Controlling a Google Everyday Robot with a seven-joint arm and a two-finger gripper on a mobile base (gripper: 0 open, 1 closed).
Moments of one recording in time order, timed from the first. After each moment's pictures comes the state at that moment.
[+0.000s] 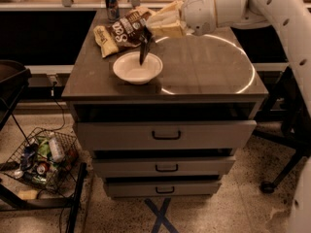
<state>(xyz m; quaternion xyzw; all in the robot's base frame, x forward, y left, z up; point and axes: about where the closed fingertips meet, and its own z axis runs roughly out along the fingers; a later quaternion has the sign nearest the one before) 0.652 -0.016 0.990 -0.65 0.47 0.27 0.54</state>
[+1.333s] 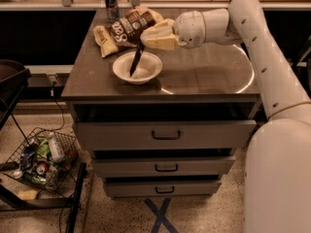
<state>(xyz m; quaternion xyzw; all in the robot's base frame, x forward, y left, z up) 0.670 -0.001 0.945 -0.62 0.43 0.42 0.51</state>
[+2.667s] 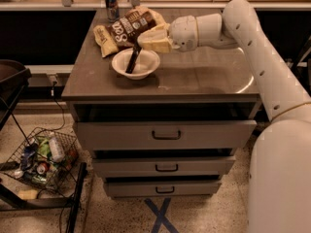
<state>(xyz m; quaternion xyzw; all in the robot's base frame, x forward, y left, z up) 0.695 0.013 0.924 -0.60 0.47 0.38 0.52</state>
